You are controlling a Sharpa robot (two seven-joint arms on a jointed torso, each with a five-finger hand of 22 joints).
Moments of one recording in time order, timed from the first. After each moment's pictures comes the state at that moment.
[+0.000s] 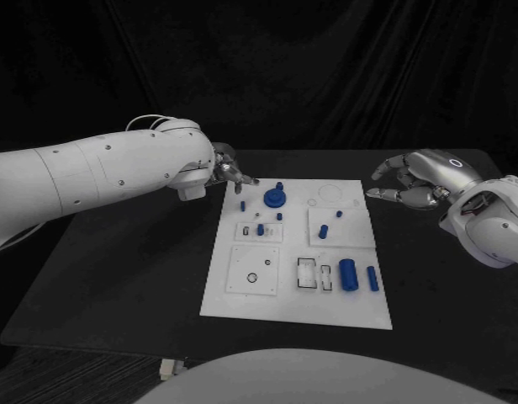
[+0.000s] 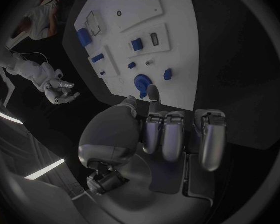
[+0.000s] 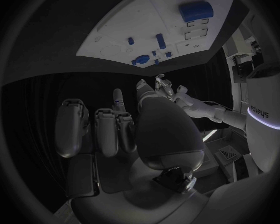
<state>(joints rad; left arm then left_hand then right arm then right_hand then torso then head) 1.38 -0.62 -0.21 1.19 -0.97 0.12 -0.49 1.03 0.07 -0.01 0.25 0.13 1.07 0.02 0.34 1.10 1.47 -0.05 1.57 1.31 1.47 -0.09 1.57 1.31 0.01 1.47 0.03 1.54 1.31 1.27 -0.98 -0.21 1.55 -1.52 -0.51 -0.03 1.29 -0.03 0.05 0.26 0.14 0.79 0.11 0.36 0.26 1.46 0.02 1.57 1.31 1.47 -0.05 1.48 1.31 0.05 1.46 0.06 1.32 1.31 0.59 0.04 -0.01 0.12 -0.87</state>
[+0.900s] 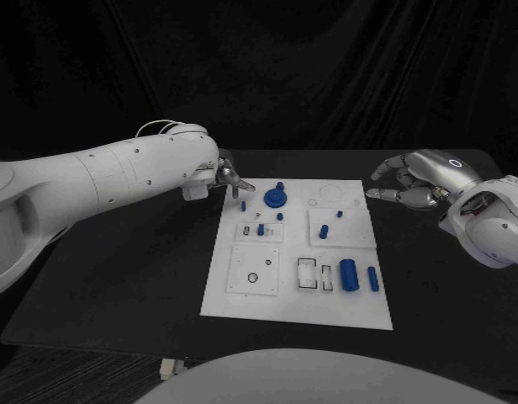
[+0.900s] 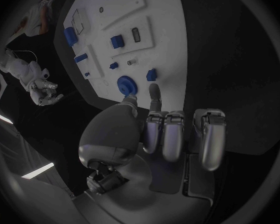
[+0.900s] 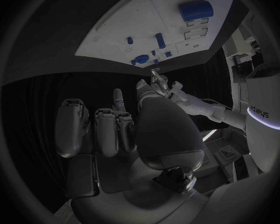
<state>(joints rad) 1.32 -0.50 -0.21 0.97 -0.97 0.20 -0.47 1.06 0.07 -0.02 0.23 0.13 1.09 0.03 0.24 0.99 1.47 -0.04 1.57 1.31 1.47 -0.09 1.57 1.31 0.01 1.47 0.03 1.54 1.31 1.27 -0.98 -0.21 1.55 -1.52 -0.51 -0.03 1.29 -0.03 0.05 0.26 0.14 0.79 0.11 0.36 0.26 1.46 0.02 1.57 1.31 1.47 -0.05 1.48 1.31 0.05 1.46 0.06 1.32 1.31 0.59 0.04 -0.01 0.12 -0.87</state>
